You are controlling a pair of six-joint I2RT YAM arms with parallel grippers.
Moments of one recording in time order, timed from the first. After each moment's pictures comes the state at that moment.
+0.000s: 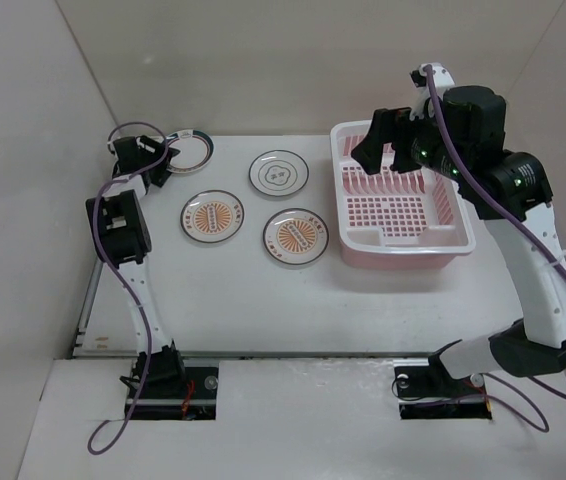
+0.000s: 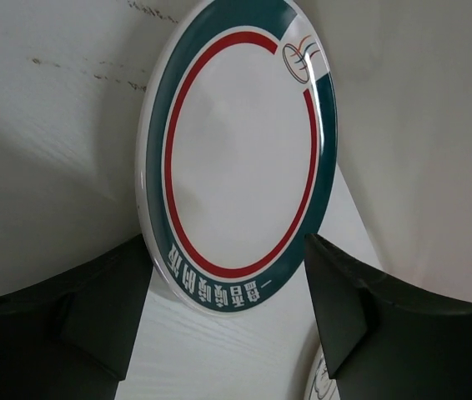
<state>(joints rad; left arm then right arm) 0.25 2.40 1.79 0.07 0.33 -0.95 0.48 1.41 2.02 -0.96 -0.05 0.24</state>
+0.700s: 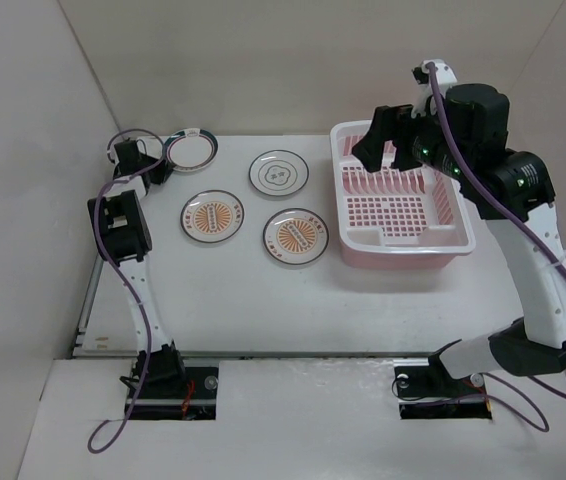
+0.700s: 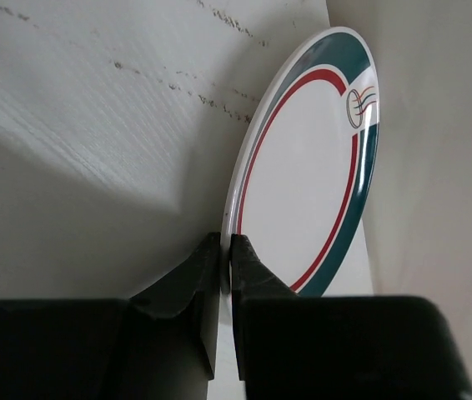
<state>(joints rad) 0.25 2.47 1.86 0.00 0.30 -1.05 0.48 1.41 2.05 -0.96 -0.04 0.23</state>
